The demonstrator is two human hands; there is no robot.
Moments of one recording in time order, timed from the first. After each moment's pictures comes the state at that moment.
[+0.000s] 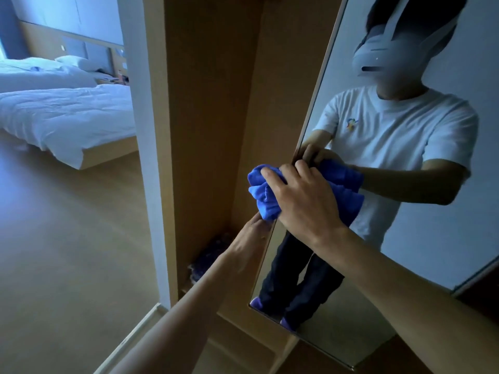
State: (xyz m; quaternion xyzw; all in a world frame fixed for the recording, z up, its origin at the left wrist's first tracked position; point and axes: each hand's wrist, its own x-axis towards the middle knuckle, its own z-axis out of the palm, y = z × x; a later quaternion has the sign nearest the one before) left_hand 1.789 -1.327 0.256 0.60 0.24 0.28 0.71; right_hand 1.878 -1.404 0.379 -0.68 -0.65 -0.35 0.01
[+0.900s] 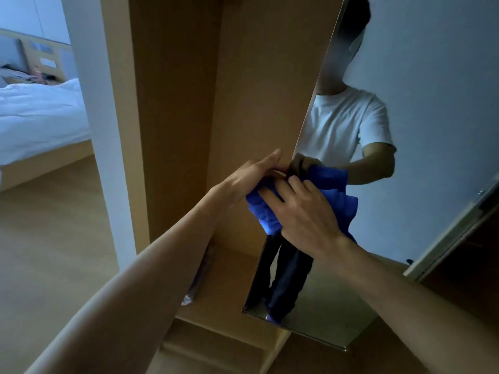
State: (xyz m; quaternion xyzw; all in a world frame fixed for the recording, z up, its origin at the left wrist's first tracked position) left_hand 1.793 -1.245 0.383 0.73 0.15 0.20 0.64; right_hand 1.868 -1.398 0.366 -0.70 -0.61 -0.37 -0.07
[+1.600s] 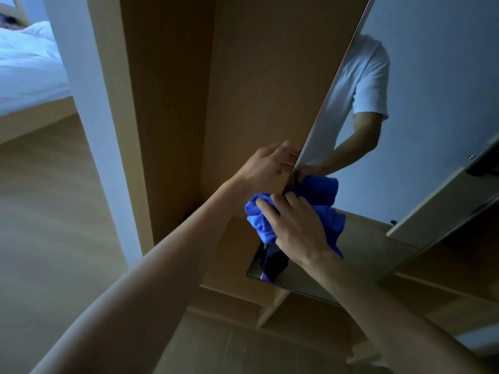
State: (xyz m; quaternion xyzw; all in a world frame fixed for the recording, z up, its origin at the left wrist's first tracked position) left_hand 1.798 -1.254 0.325 0.69 0.13 0.24 0.67; right_hand 1.847 -1.393 0.268 -0.76 -0.59 -0.24 -0.10
